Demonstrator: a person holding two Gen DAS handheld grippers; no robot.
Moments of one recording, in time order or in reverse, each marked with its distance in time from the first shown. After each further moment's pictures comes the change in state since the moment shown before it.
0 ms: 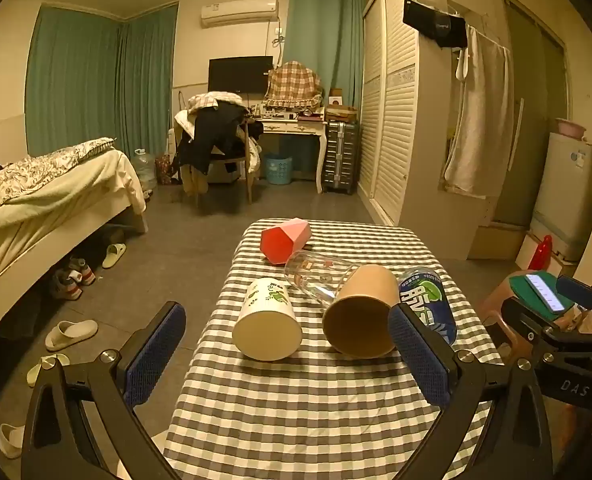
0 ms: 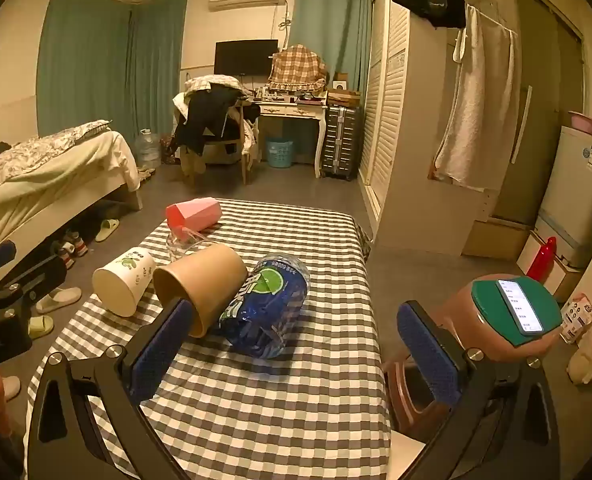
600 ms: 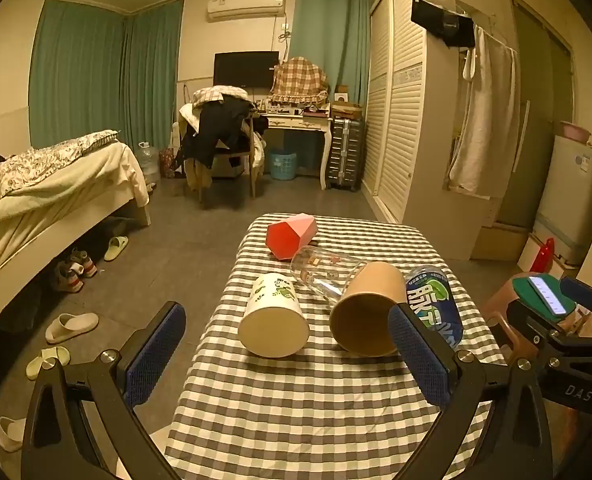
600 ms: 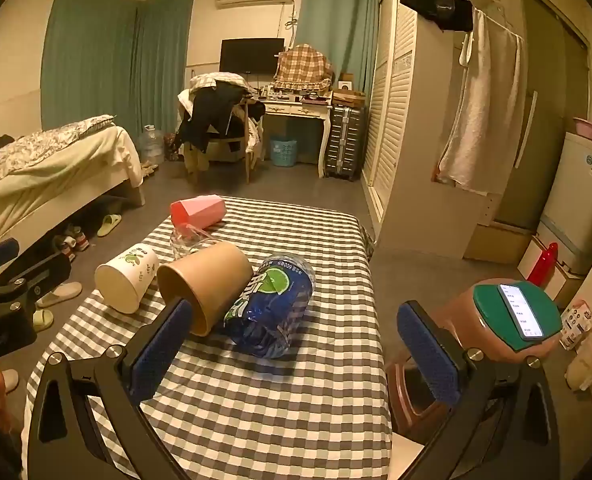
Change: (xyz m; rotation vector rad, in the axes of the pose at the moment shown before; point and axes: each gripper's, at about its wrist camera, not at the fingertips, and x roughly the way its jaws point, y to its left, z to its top) left arm 0.006 0.006 -0.004 -0.024 0.003 0.006; right arm 0.001 0.004 0.000 -0.015 0.006 -0.003
